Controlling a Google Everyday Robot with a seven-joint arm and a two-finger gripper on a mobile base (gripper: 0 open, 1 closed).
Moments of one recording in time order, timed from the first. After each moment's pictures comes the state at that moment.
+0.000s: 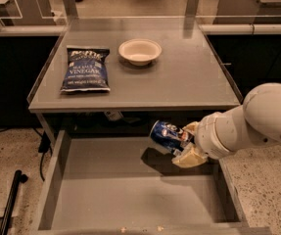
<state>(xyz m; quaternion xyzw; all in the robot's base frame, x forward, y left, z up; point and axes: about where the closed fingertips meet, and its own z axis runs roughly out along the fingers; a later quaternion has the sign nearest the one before) 0.462 -0.122 0.761 -0.59 0.75 0.08 0.29</state>
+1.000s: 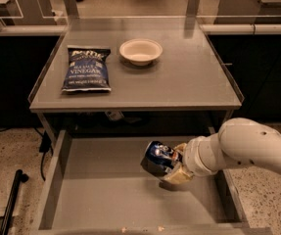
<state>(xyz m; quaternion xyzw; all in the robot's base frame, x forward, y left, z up) 0.466 -0.109 0.668 -0.58 0.76 0.10 0.28</state>
